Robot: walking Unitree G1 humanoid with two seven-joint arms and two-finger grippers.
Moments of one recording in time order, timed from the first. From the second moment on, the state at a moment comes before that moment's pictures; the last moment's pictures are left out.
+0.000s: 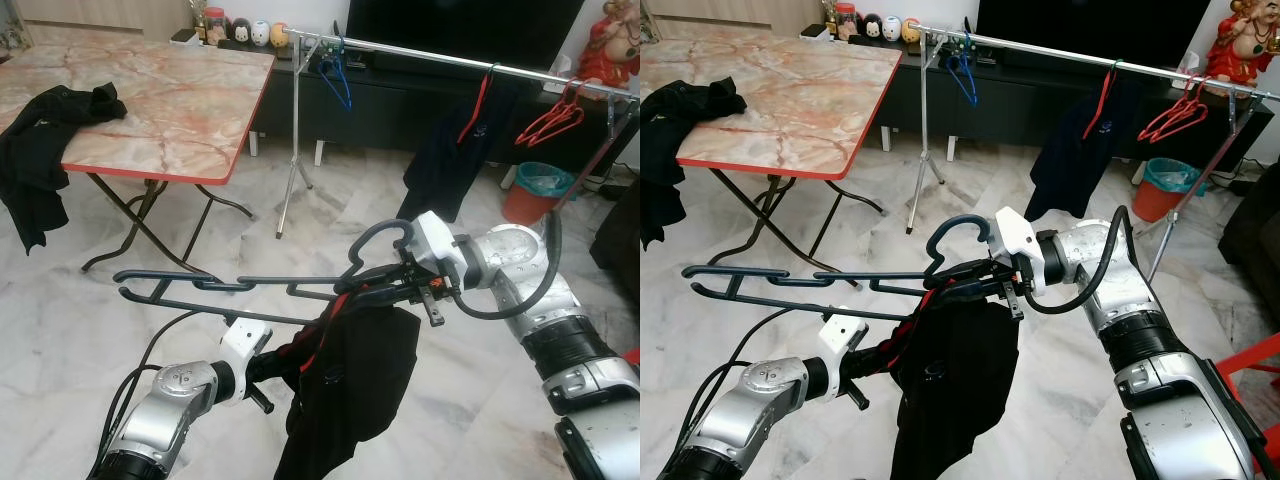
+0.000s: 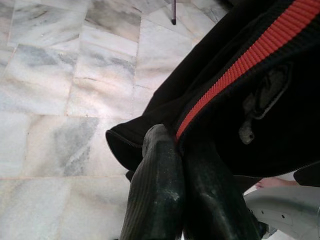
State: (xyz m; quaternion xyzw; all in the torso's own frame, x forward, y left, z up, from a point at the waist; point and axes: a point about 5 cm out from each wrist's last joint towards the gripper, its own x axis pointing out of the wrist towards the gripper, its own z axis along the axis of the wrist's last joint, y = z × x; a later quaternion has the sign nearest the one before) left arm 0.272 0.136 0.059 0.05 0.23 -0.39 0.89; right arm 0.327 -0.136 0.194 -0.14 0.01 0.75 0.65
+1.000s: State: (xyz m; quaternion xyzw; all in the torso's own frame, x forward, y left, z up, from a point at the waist) left arm 0.271 0.162 0.035 0.10 0.28 -0.29 0.91; right arm 0.289 -0.170 0.136 -0.26 0.17 0.77 0.56
